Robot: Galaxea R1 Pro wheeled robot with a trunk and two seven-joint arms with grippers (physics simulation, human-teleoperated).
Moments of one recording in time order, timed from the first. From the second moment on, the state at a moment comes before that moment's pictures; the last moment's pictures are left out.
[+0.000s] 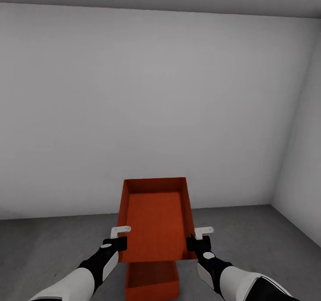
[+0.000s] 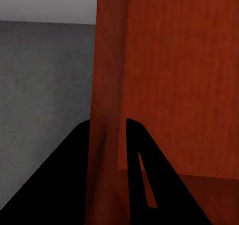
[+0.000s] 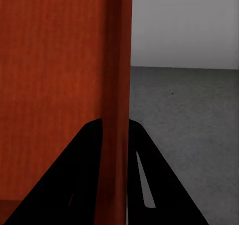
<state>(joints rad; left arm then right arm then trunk) -0.67 -0.10 0.02 -0.24 0.05 0.04 0.17 -0.73 0.14 0.68 0.02 -0.56 -0.32 -0.16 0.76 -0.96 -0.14</state>
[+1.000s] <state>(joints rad) -0.67 -0.10 0.02 -0.24 0.05 0.04 0.17 -0.73 0.14 0.69 0.02 -0.56 -0.32 -0.16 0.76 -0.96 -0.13</state>
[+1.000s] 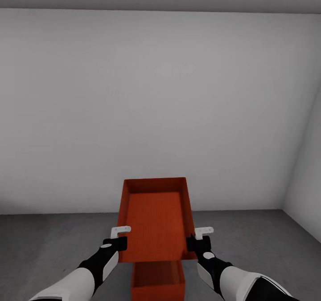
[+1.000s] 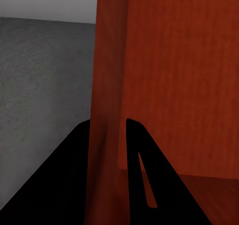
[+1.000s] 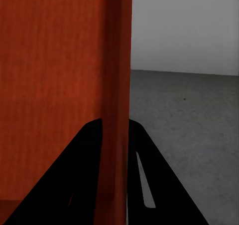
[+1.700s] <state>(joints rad) -0.67 -0.10 0.02 -0.24 0.05 0.04 0.17 -0.73 0.14 0.68 0.02 -0.56 -0.32 -0.16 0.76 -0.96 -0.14</state>
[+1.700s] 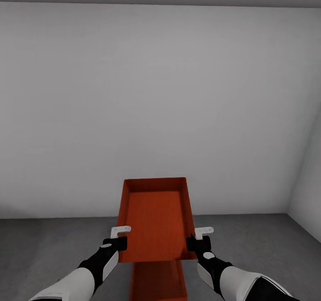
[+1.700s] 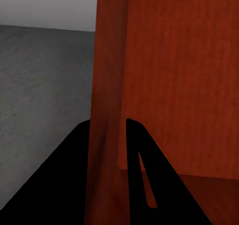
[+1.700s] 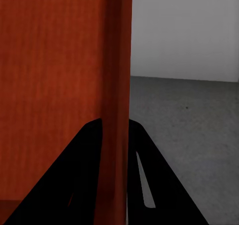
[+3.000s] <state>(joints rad) -0.67 -0.10 0.02 -0.24 0.05 0.04 0.17 -0.73 0.14 0.68 0.02 -0.56 -0.31 -0.16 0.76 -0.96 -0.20</state>
